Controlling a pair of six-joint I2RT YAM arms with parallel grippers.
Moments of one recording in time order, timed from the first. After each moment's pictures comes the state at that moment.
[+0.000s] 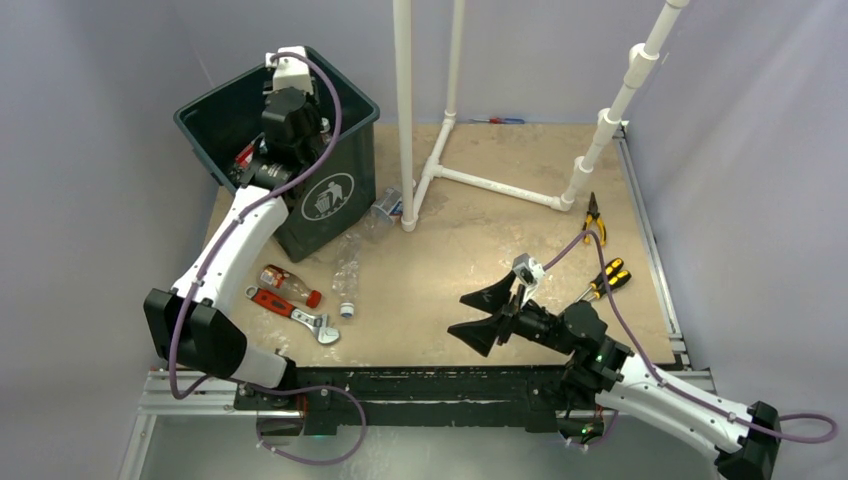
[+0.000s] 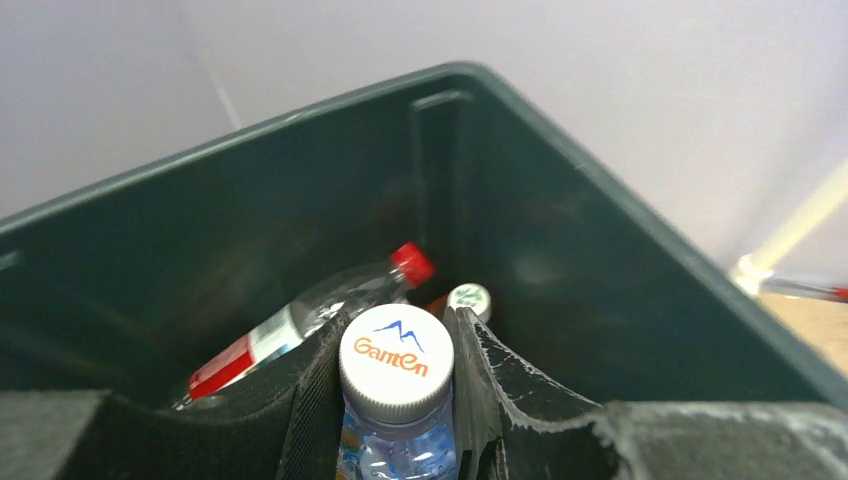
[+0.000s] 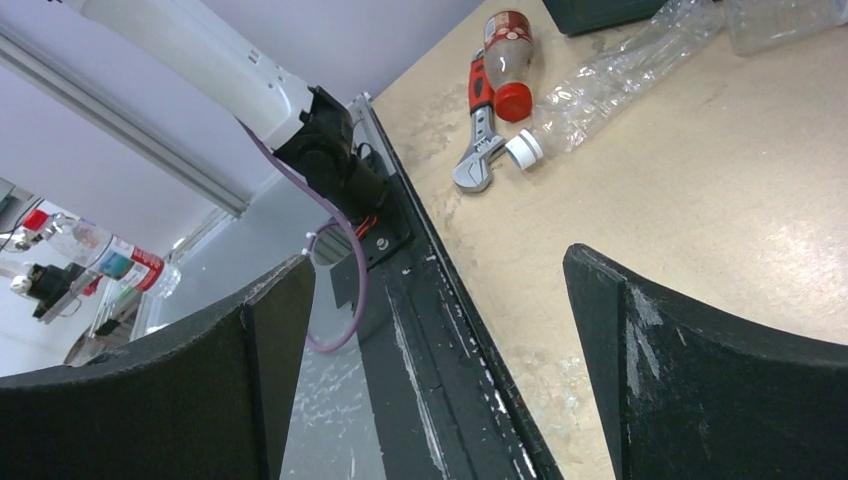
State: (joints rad) left arm -0.30 1.46 1.45 -0.06 -0.53 0.00; right arm 0.97 0.39 0.18 0.30 -0.19 0.58
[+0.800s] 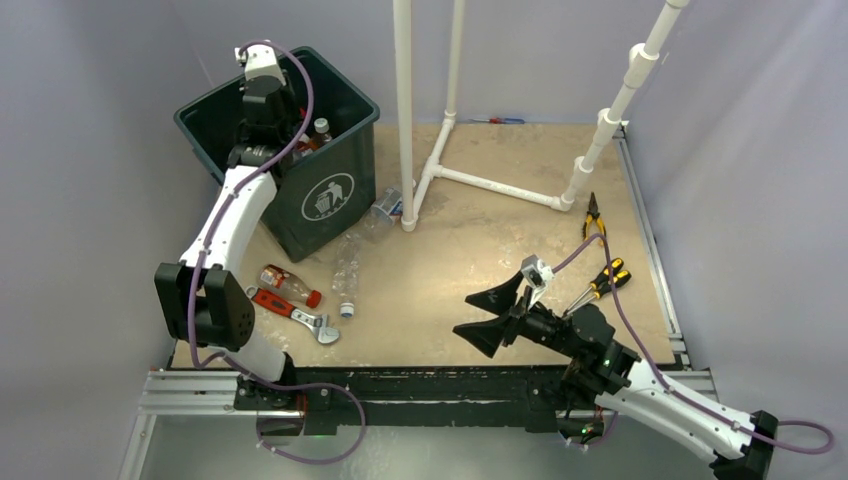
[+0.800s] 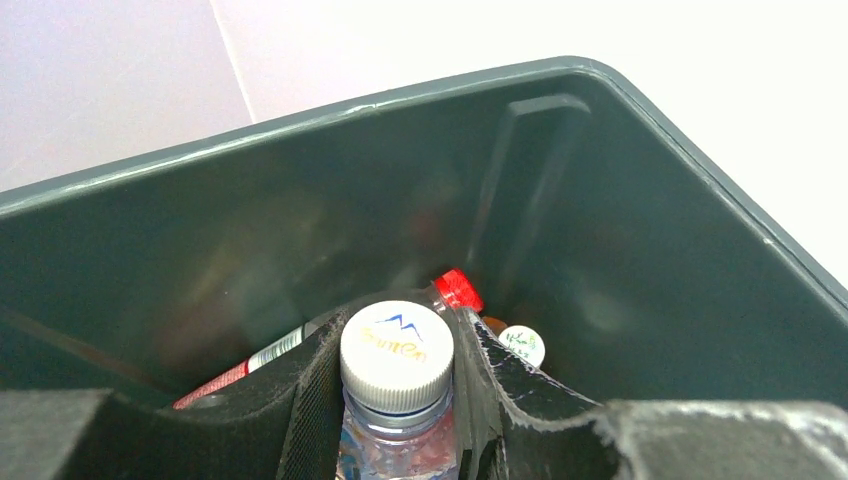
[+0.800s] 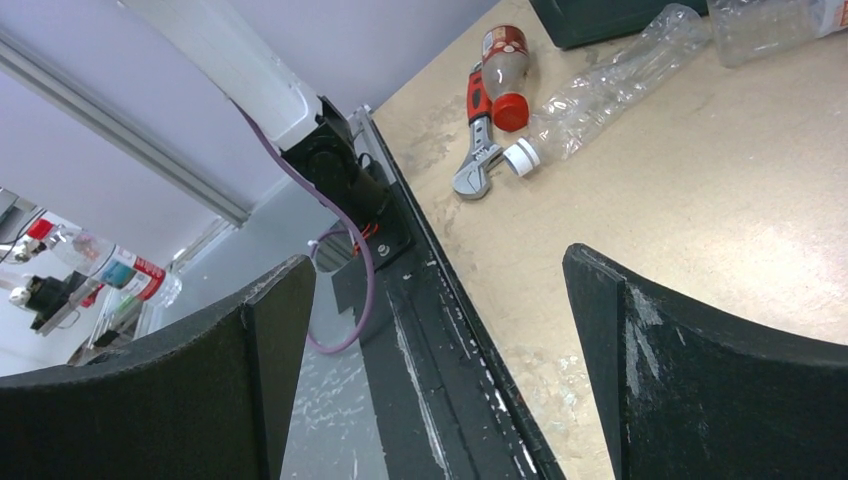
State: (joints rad) left arm -0.12 1.60 1.51 -0.08 -0.41 -0.13; right arm 0.97 0.29 0.18 0.22 -0.17 0.58
